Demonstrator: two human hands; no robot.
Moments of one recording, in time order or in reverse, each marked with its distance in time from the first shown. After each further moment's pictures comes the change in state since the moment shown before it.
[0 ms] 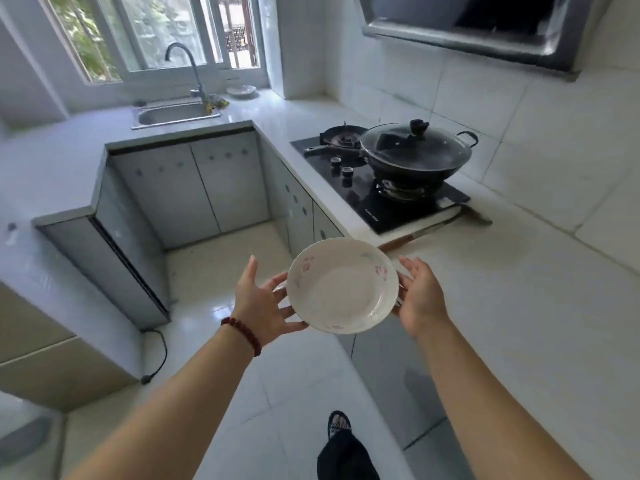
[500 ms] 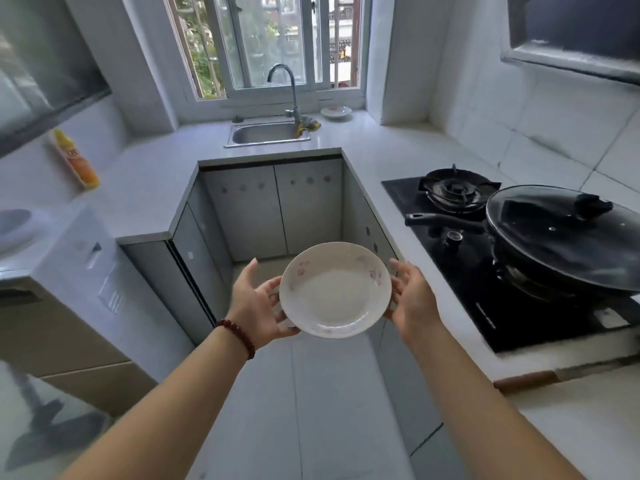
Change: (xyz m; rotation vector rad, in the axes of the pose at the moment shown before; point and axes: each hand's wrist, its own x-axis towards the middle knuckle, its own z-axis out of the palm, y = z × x) left_hand 0.137 0.214 -0.055 -0.132 0.206 0.175; right_hand 0.198 -0.031 0.253 -0.118 -0.300 0.099
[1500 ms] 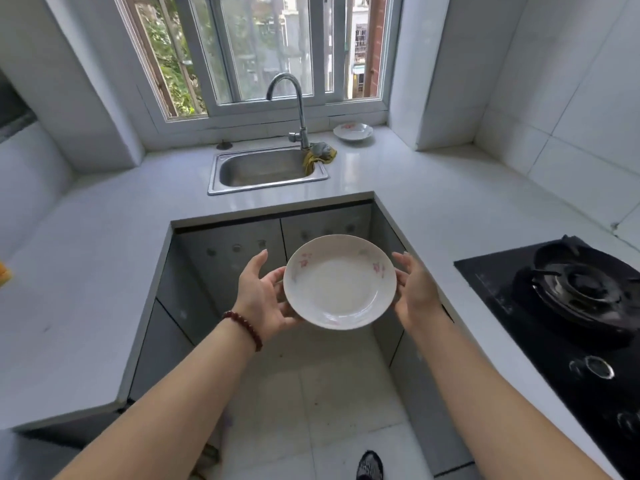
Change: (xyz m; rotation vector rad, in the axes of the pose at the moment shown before) left_hand 0.394 0.345 0.017 0.084 -0.026 0.011; right_hand 0.415 -0.098 0.290 0.001 0.077 -0.069
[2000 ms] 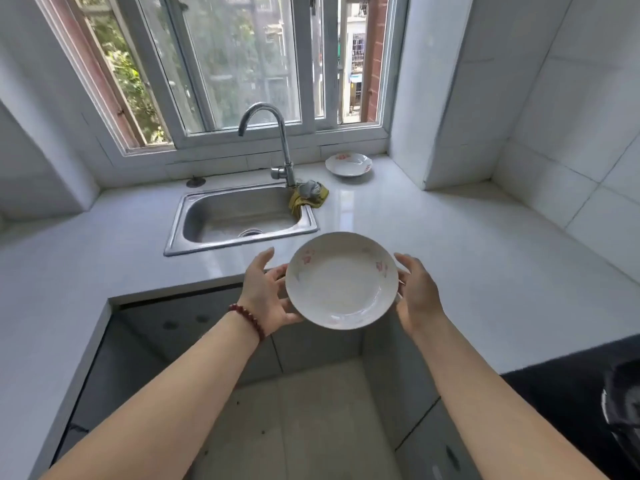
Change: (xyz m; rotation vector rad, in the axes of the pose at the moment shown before) left_hand 0.249 0.146 0.110 0.021 -0.007 0.007; right_hand 0.268 -0.102 0.073 -0.068 0.003 -0.094
